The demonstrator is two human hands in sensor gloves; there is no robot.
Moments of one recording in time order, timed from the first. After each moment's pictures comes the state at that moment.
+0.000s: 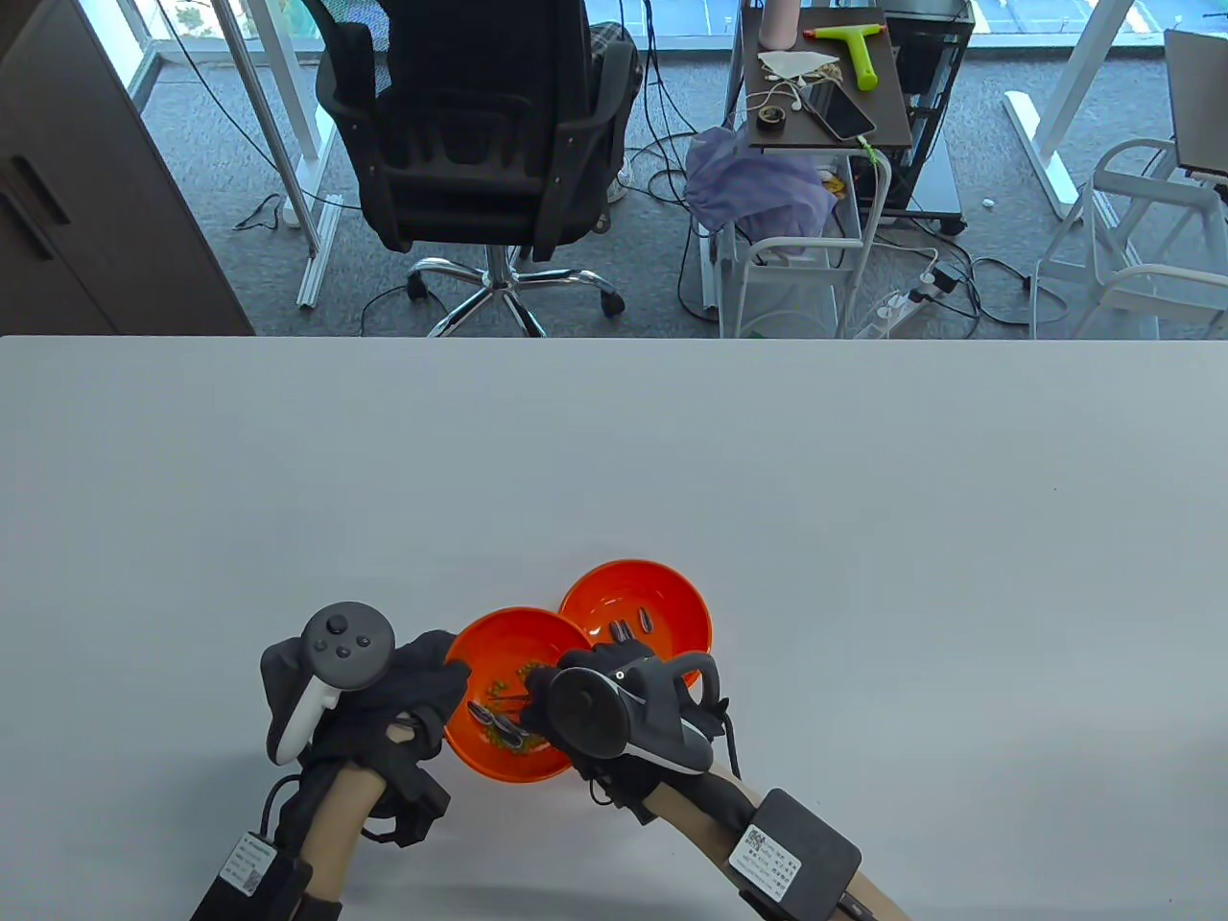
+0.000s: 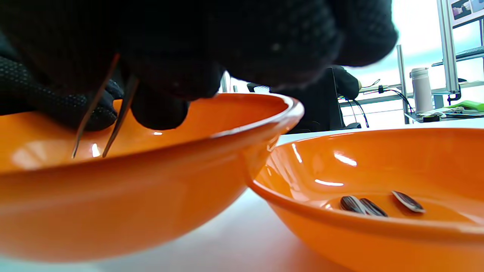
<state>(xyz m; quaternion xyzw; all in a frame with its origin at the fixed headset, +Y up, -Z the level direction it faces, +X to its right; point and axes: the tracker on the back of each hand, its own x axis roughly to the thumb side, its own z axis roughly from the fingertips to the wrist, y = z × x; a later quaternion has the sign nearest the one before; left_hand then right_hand) -0.246 -0.717 -0.249 -0.14 0.03 0.30 0.94 -0.016 -0.688 -0.227 0.22 -0.07 0.96 0.14</state>
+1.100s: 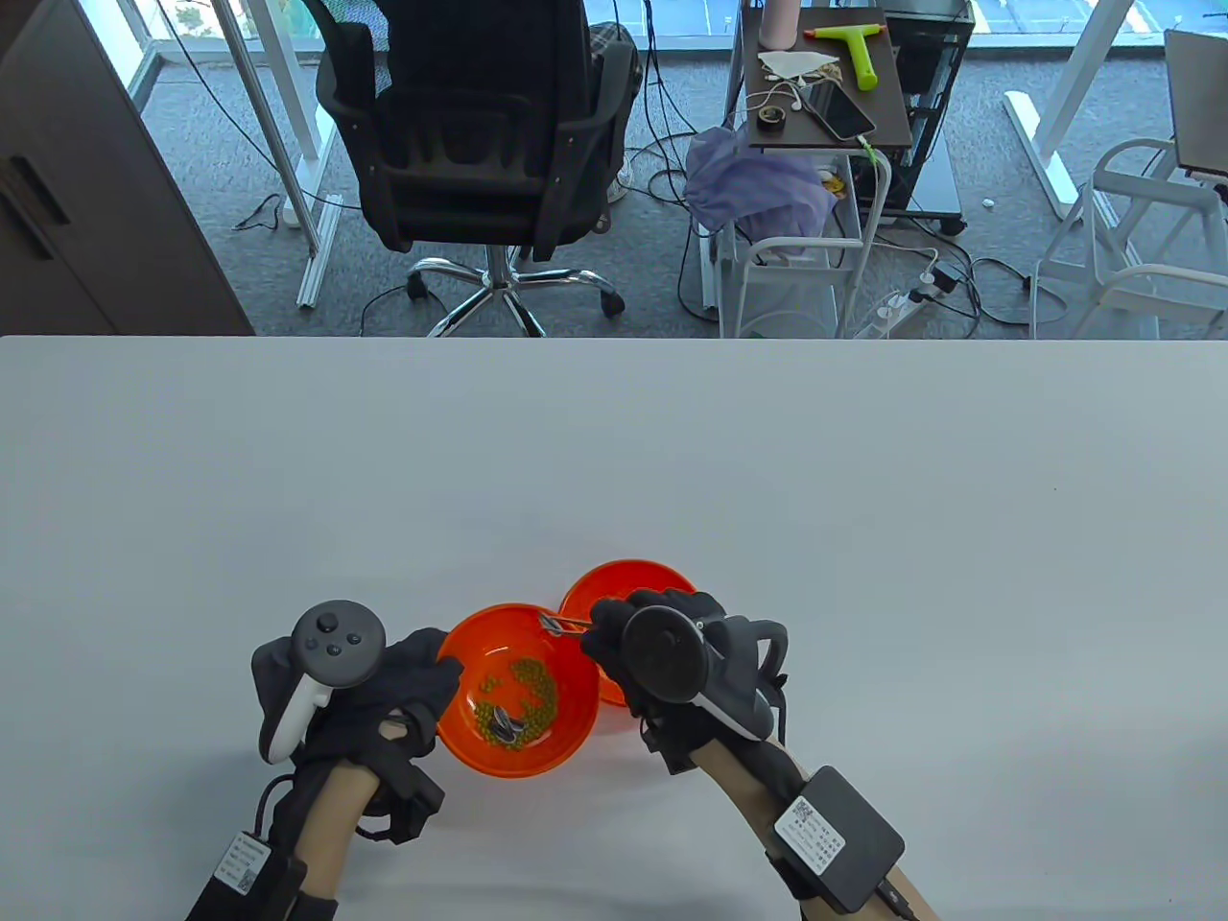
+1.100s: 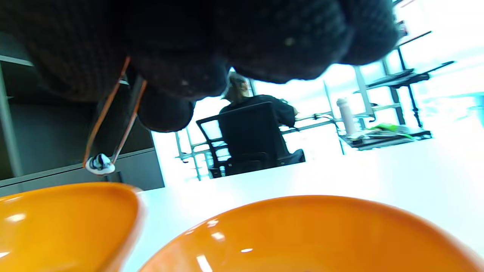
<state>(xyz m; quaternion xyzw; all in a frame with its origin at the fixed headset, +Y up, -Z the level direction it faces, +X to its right) -0.252 -0.718 -0.250 -0.14 0.04 0.31 0.94 0.048 -0.662 -0.262 0.09 -0.12 0.97 0.19</state>
